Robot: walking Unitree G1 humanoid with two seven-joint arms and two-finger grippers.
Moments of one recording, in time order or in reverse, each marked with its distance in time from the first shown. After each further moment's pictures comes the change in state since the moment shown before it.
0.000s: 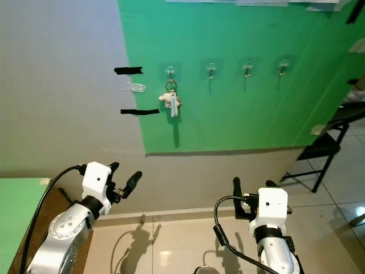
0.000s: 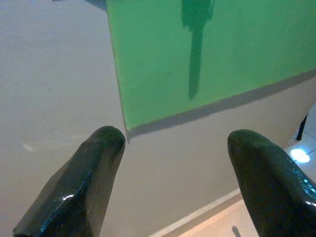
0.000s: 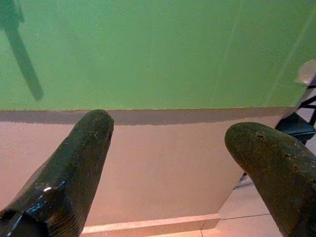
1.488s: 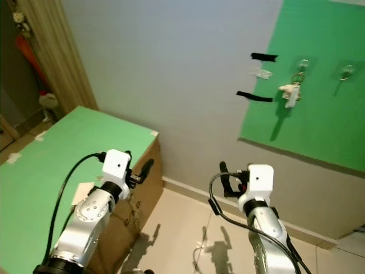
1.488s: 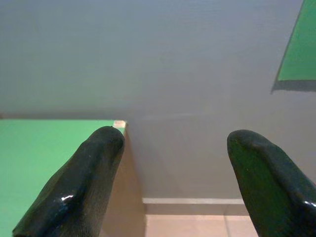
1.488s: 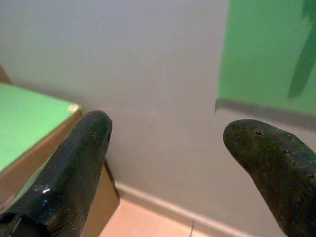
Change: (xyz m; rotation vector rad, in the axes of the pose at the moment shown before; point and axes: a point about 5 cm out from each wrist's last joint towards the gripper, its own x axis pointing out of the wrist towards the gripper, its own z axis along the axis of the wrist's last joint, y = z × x) left arm 0.036 -0.015 0.013 0.054 -0.032 0.062; right arm 0.055 0.012 0.002 0.109 0.012 0.171
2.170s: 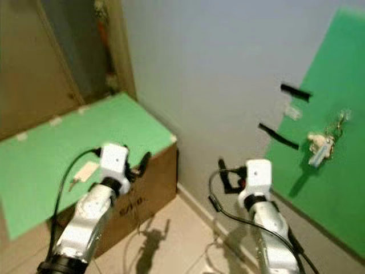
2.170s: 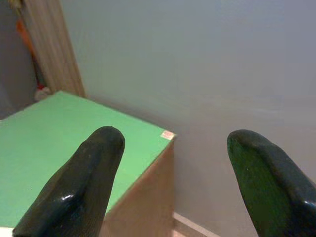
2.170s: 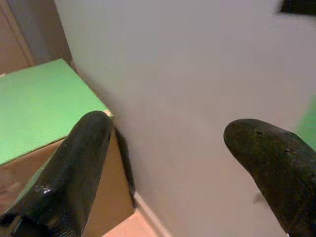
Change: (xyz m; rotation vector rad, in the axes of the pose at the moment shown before) left arm 0.007 -0.003 0.012 -0.023 -0.044 0.035; right arm 0.006 -0.002 0.004 -0.036 0.007 0.024
